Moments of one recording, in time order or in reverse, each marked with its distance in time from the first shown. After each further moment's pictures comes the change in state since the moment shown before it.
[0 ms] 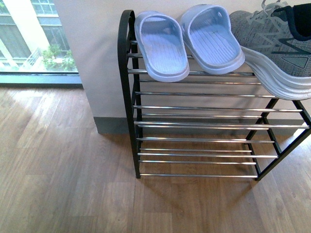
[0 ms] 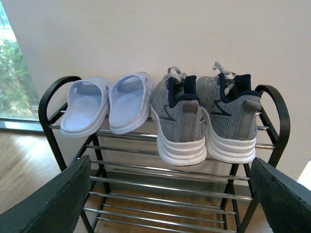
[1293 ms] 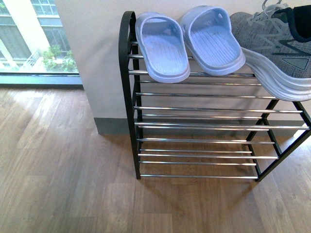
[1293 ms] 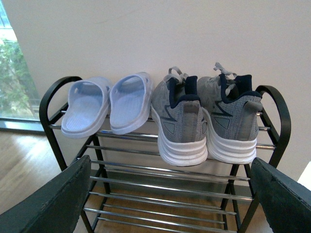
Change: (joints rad) left arm 0.428 -0.932 -0.821 0.226 0.530 0.365; right arm 0.000 0.000 0.000 0.000 0.000 0.000
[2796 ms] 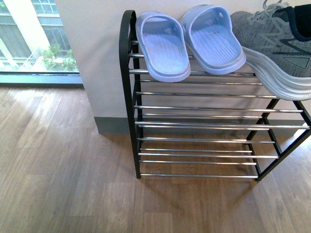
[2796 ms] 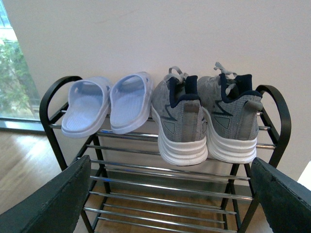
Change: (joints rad) left arm 0.121 -0.424 -0.071 -0.354 0.121 0.001; right arm 0.000 0.000 0.000 0.000 0.000 0.000
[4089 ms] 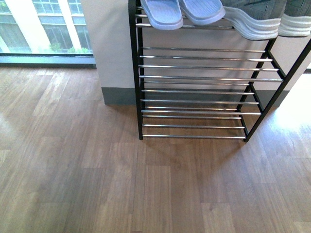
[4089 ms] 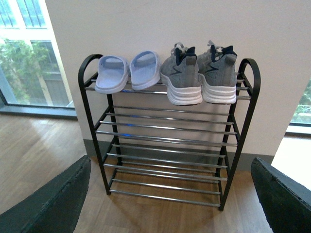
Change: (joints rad) left arm 0.000 0.000 0.000 0.000 0.000 0.002; right arm 0.000 0.000 0.000 0.000 0.000 0.000
